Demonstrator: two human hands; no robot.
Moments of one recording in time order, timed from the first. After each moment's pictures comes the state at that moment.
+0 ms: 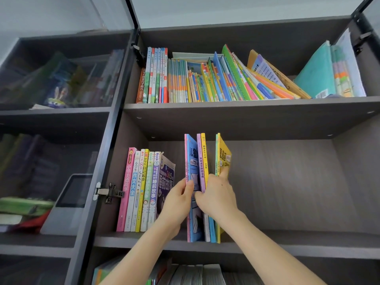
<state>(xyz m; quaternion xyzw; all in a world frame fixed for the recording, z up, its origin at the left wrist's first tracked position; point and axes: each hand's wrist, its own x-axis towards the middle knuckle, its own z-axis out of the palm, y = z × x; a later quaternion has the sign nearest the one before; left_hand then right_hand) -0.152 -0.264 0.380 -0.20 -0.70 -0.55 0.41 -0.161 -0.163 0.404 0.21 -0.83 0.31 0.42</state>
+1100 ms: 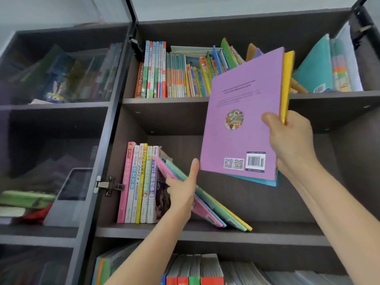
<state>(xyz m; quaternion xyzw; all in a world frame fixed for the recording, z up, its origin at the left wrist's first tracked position) -0.169 -0.241 0.397 -0.01 -0.59 -0.71 0.39 -0.098 -0.048 0.464 0.32 -0.51 0.63 0.50</state>
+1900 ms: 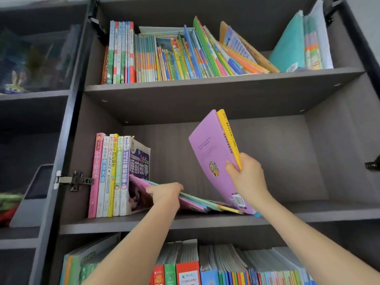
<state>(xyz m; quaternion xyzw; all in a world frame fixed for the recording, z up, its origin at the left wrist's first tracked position) -0.216 -0.221 0.388 0.18 -0.60 -0.72 0.31 -0.195 -0.037 0.385 0.25 -0.70 0.43 0.51</state>
